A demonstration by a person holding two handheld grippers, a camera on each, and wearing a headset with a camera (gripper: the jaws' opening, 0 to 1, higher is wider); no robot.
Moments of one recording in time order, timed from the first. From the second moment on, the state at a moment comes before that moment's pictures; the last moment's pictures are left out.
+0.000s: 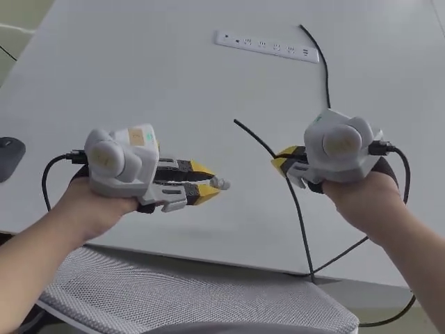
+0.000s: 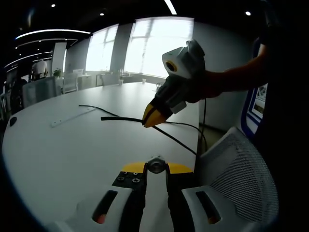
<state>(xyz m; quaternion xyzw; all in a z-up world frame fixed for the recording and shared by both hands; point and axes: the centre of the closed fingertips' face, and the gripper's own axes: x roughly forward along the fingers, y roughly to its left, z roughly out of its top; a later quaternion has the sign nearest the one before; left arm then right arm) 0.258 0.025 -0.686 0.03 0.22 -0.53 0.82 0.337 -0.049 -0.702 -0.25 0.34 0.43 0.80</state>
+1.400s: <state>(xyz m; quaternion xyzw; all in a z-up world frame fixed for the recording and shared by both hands) 0.250 0.076 -0.735 0.02 0.26 -0.50 0.82 0.367 0.083 -0.754 -0.30 0.32 0.54 0.72</state>
